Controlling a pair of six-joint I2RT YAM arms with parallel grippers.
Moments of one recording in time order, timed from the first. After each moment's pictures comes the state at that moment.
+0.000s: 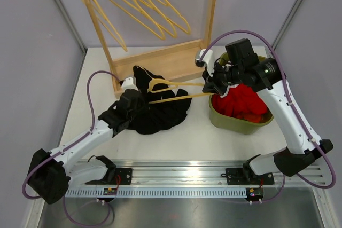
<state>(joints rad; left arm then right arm) -0.60 1.08 0.70 -0.19 -0.31 -0.68 0.52 1.41 1.80 -1.20 -0.47 -0.53</state>
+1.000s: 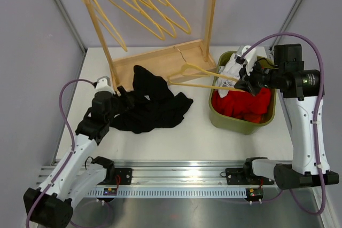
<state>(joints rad) -0.31 0.84 0.66 -0.33 -0.20 -0.55 0.11 1.25 1.78 -1.33 -0.62 -0.73</state>
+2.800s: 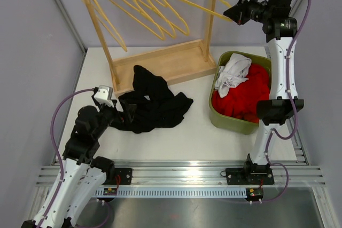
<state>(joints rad) -0.31 0.48 0.63 -0.37 0.09 -0.18 0.00 2.03 2.58 -0.72 -0.78 -0.10</state>
